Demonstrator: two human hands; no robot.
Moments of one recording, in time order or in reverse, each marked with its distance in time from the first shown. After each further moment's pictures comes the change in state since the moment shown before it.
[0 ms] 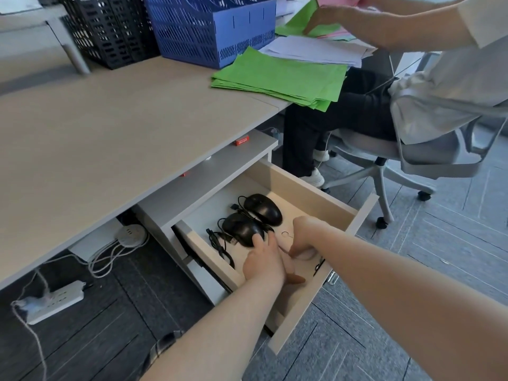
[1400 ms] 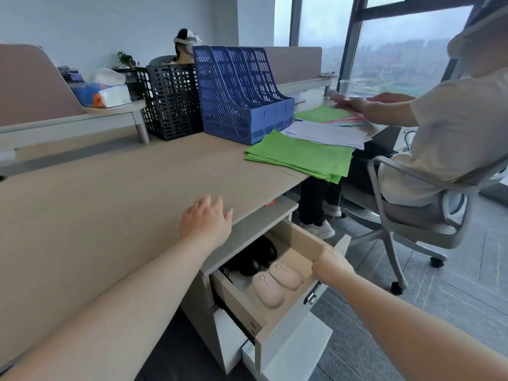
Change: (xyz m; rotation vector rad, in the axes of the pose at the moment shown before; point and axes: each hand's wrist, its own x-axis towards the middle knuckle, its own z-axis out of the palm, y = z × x) left_hand -0.006 -0.106 -0.211 0.192 0.609 0.050; right_hand -0.050 -0.014 -0.043 0.447 0.396 0.149
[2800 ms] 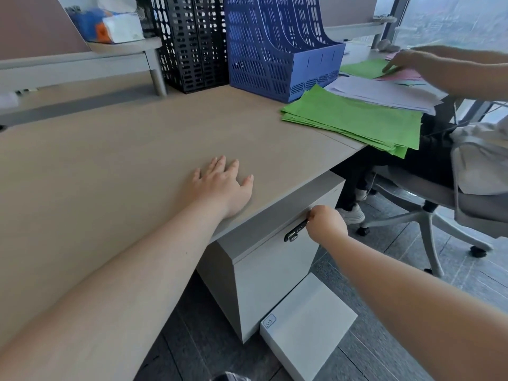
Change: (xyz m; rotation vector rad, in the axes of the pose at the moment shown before) left_hand 0.048 -0.043 0.025 -0.078 -0.189 -0.090; right_hand 0.085 -0.092 0.055 -0.009 0.017 -0.168
